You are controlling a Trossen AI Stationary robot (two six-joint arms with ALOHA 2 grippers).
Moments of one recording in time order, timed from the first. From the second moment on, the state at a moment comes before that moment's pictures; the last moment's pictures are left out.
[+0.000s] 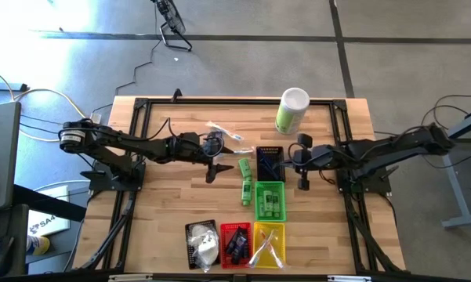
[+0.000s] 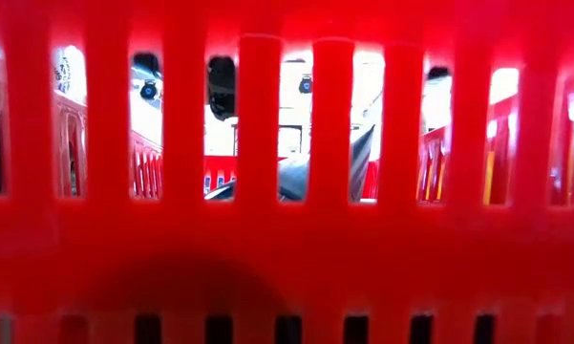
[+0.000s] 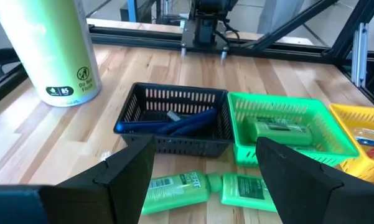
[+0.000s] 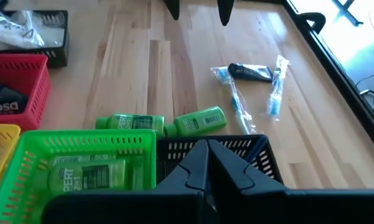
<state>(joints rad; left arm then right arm) 0.08 1.39 0.66 0.48 0.06 -0.06 0.16 0.93 0.68 -0.34 0.26 0.05</state>
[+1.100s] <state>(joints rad) 0.08 1.61 0.81 0.42 -0.06 -0.19 0.16 0.61 0.44 -0.14 0.32 0.06</state>
